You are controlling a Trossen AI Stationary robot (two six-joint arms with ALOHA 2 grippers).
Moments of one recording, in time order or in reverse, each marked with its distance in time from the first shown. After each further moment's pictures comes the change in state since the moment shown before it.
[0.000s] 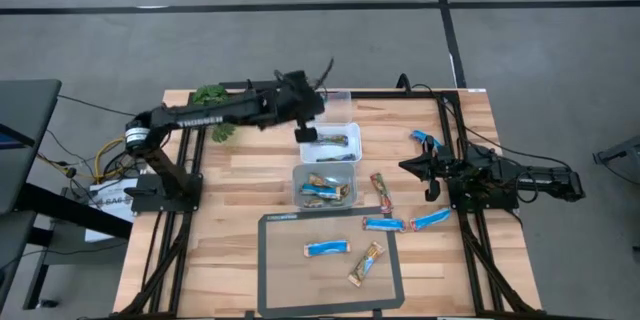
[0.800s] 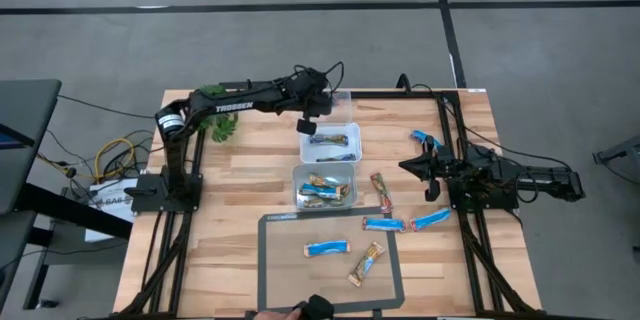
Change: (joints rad) left arm 0.198 0.254 -0.004 0.167 0.279 0.449; right arm 0.000 0.001 0.000 0.000 0.000 0.000
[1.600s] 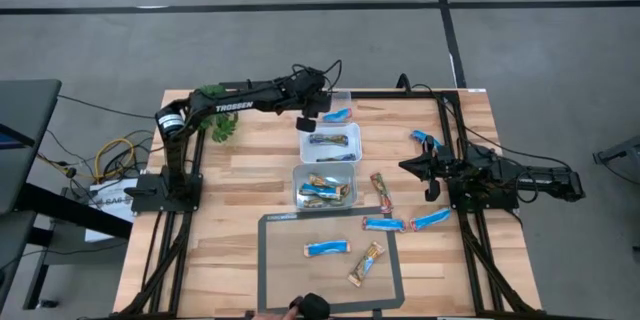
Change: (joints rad) left arm 0.003 0.000 0.000 -0.006 -0.079 -0.029; right arm 0.000 0.000 0.000 0.000 0.000 0.000
